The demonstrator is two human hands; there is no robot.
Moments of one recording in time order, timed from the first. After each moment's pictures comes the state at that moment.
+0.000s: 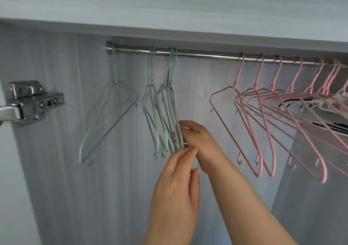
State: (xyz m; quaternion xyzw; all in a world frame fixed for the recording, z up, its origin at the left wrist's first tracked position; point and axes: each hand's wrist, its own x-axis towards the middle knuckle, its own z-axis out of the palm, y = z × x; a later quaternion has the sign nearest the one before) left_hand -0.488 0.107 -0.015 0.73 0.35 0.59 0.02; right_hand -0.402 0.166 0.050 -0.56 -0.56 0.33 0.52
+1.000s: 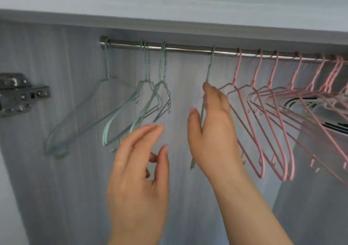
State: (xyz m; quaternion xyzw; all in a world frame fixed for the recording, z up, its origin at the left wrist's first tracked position) left_hand -0.495 0.081 0.017 0.62 0.34 0.71 -0.05; right_hand -0.392 0.098 0.077 -0.52 -0.64 -0.06 0.56
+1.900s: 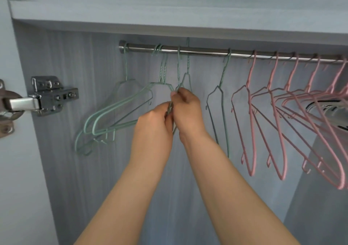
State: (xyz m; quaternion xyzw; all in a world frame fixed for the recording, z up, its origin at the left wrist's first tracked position) left_hand -0.515 0.153 0.058 0.68 0.42 0.60 -0.03; right_hand -0.446 0.192 0.086 -0.41 -0.54 0.30 0.67
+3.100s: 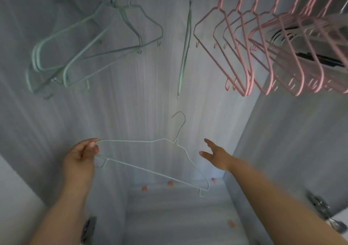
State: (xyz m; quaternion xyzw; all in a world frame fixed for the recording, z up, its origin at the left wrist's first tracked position) left_hand -0.609 0.175 -0.170 0.53 0.49 0.63 0.29; right_hand -0.258 0.119 -0.177 -0.76 -0.55 0.31 0.15
